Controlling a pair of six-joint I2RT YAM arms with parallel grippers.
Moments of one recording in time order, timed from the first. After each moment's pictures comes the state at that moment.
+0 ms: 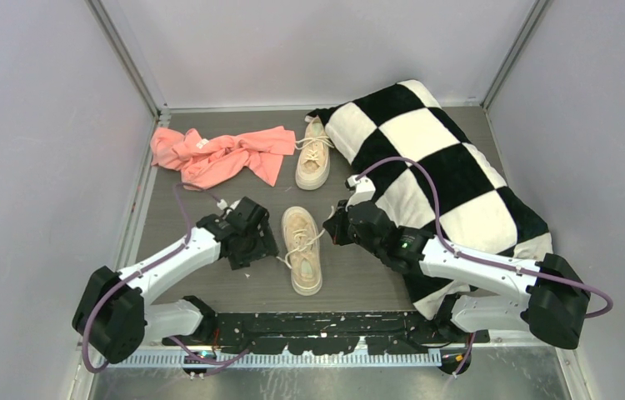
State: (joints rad) left arm -0.61 1.19 0.74 -0.73 -0.09 -0.90; right arm 0.98 1.19 0.73 -0.04 0.30 0.65
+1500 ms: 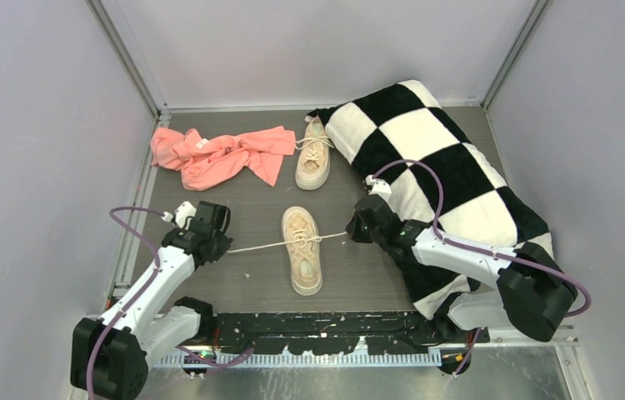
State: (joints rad) left arm -0.30 0.95 0.58 -0.69 -0.33 -1.06; right arm 0.79 1.28 0.67 -0.10 0.26 0.74
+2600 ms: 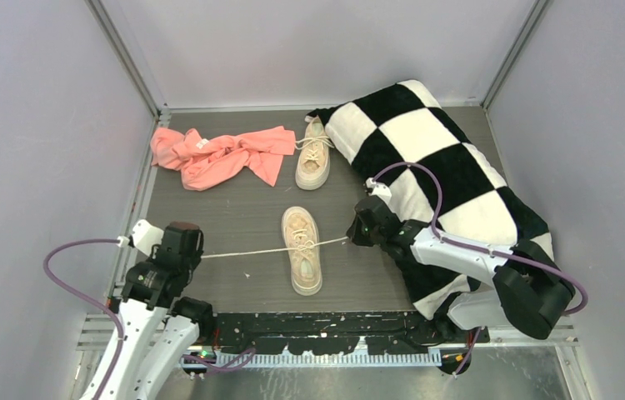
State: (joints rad) left arm -0.28 0.51 0.66 -1.13 -0.56 -1.14; right arm 0.77 1.32 0.65 -0.12 0.21 0.79
